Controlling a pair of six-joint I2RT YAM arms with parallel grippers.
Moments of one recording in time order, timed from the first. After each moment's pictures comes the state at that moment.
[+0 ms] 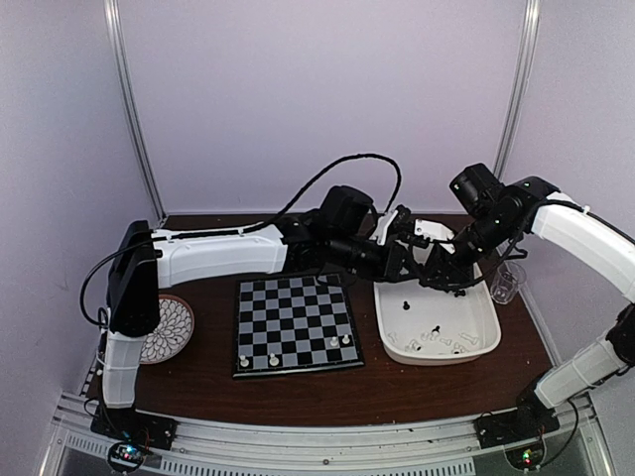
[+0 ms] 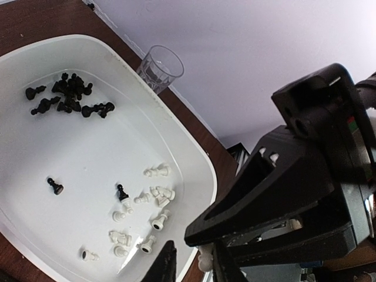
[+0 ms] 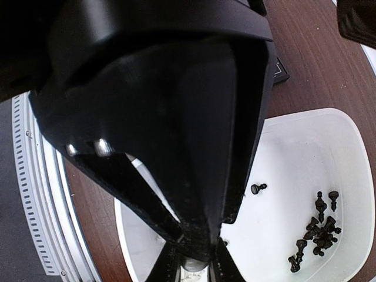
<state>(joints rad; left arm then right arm) -1.05 2.14 1.85 -0.15 0.47 -0.61 0.52 1.38 1.36 -1.08 -0.38 -0.67</state>
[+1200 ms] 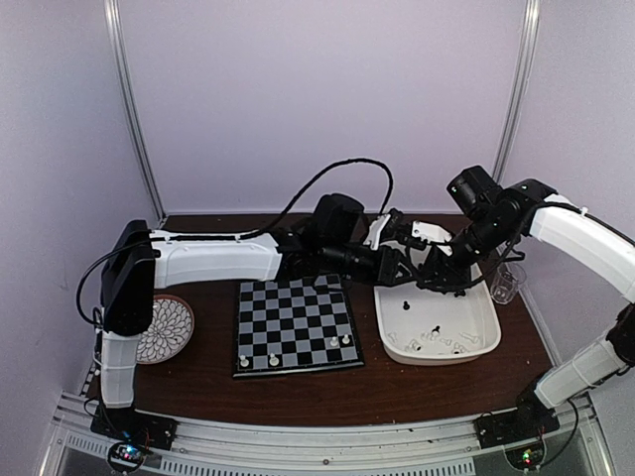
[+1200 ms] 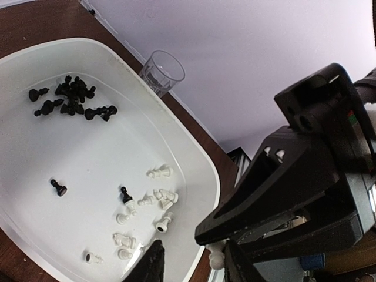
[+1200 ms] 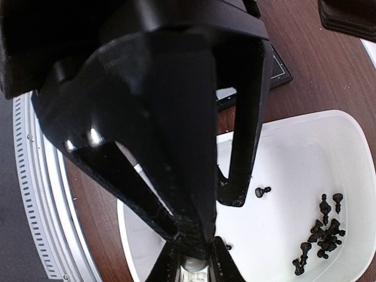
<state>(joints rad) -1.04 2.10 1.73 -0.02 0.47 -0.62 0.53 1.38 1.34 -1.06 -0.38 -0.65</state>
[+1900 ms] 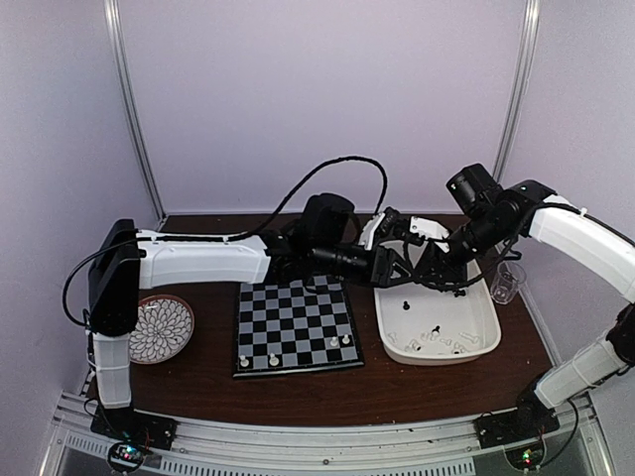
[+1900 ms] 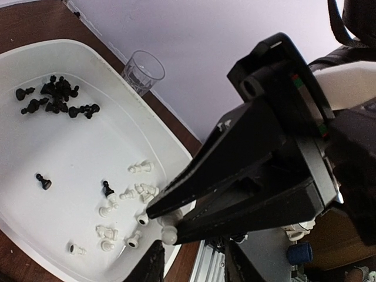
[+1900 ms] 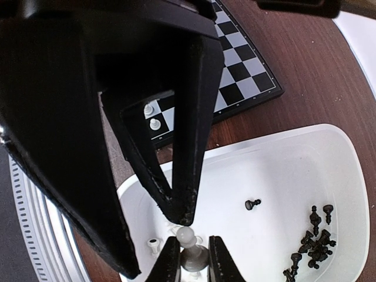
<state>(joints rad) -1.04 2.03 1.62 0.06 0.51 -0.65 0.53 1.38 1.33 -0.99 -0.39 -0.65</state>
